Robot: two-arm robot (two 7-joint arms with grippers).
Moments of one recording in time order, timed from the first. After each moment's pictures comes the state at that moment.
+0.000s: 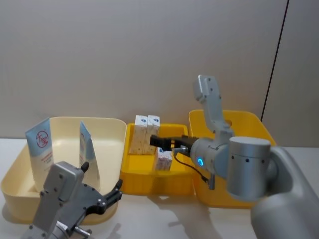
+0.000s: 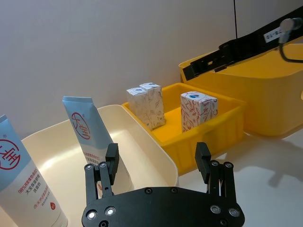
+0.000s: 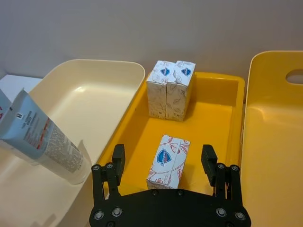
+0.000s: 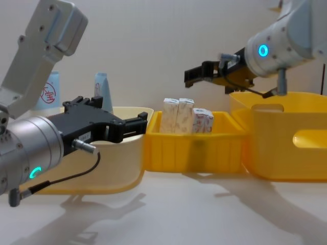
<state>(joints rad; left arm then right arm) -0.24 0.38 0.45 -1.63 -0.20 0.01 -0.01 0.65 -0.01 -0.28 -1.34 0.34 0.78 -0.03</state>
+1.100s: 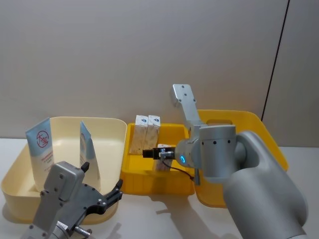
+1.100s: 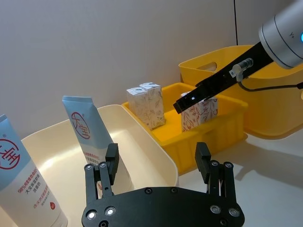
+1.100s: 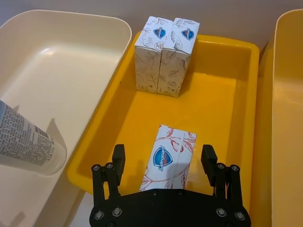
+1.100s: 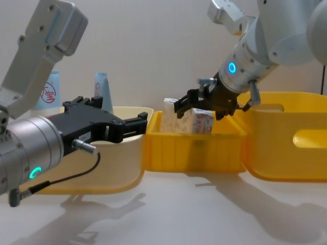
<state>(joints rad) -0.24 0.38 0.45 -1.63 -0.20 0.01 -0.01 0.83 -0.09 -0.30 -1.02 0.28 0.87 -0.08</state>
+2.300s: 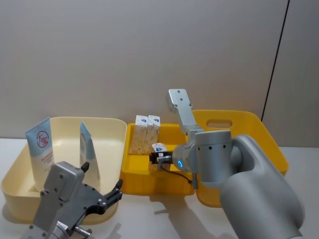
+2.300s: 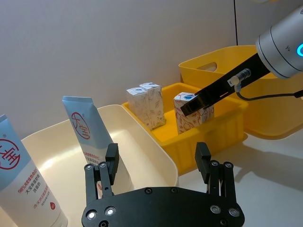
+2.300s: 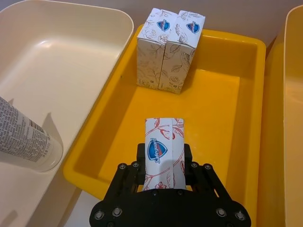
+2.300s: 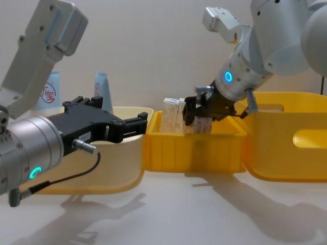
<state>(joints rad) -0.24 0.38 0.45 -1.63 -0.20 0.01 -0.01 0.83 -0.09 -0.32 -0.99 0.26 0.84 -0.07</state>
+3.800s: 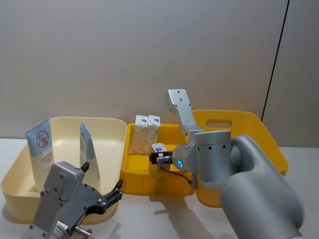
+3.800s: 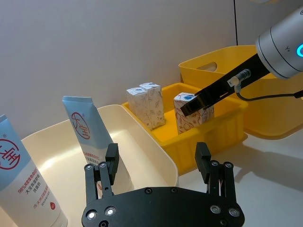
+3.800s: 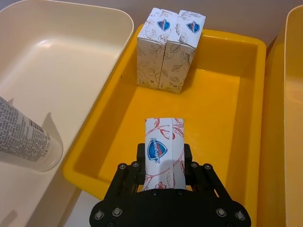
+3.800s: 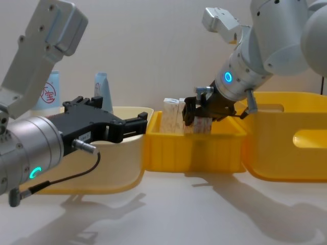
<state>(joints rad) -0.24 0.38 0.45 -1.63 -0.20 0.01 -0.01 0.83 -0.09 -0.32 -0.99 0.26 0.84 -0.06</state>
